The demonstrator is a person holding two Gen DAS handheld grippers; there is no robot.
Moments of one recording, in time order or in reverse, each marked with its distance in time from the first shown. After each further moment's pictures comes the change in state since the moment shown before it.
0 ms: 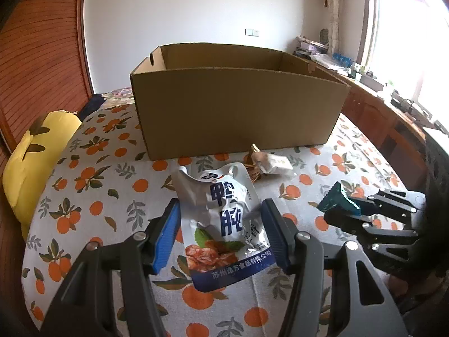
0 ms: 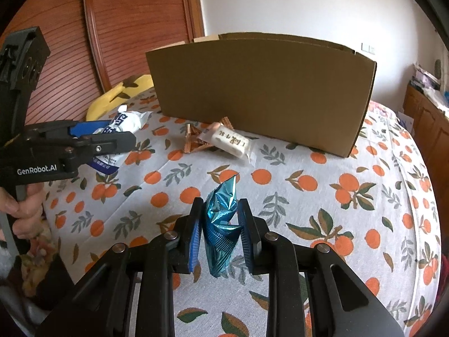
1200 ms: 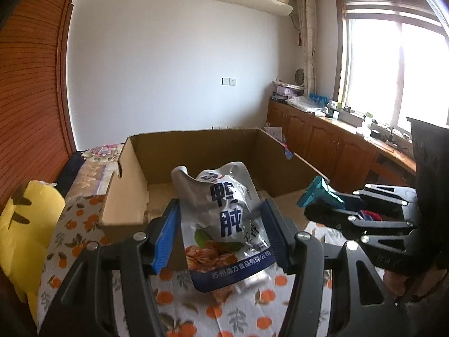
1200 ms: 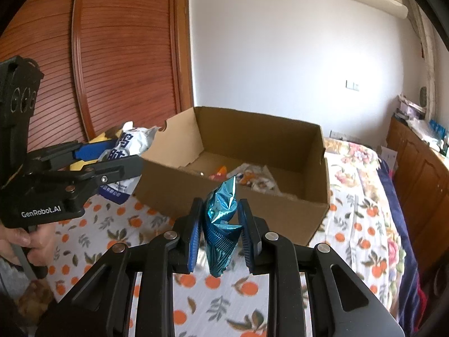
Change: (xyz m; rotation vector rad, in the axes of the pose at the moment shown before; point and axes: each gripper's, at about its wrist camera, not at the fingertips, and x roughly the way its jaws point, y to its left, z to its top) left arm -0.003 -0.016 0.110 0.068 -0.256 -0.099; right arm -0.026 -0.035 0.113 -0.022 -0.174 -0.086
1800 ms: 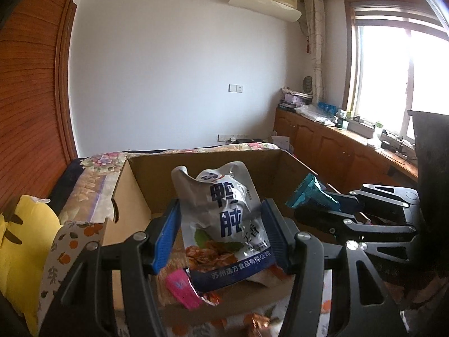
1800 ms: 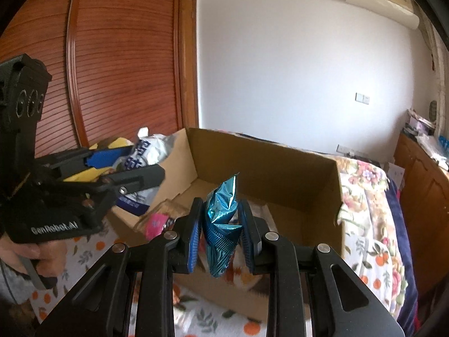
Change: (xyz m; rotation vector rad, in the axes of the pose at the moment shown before) left arm 0.065 0.031 0.035 -0.019 -0.033 0.026; right arm 0.062 -0.023 0.045 -0.032 -0.041 0.030
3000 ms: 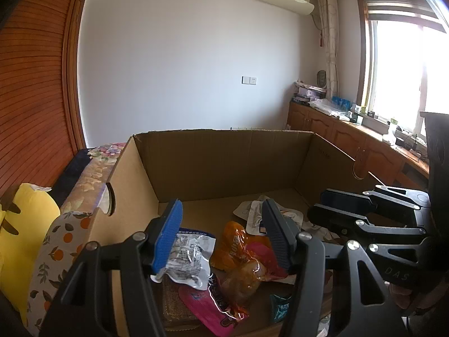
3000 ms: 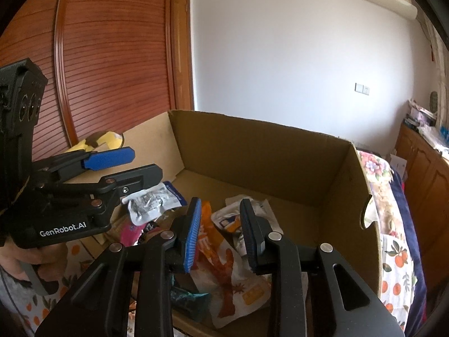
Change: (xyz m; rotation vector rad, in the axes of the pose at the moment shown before) left arm 0.042 0.017 -0.023 -0.018 0.031 0.056; right arm 0.047 -0.007 -0.019 0.023 0.024 -0.013
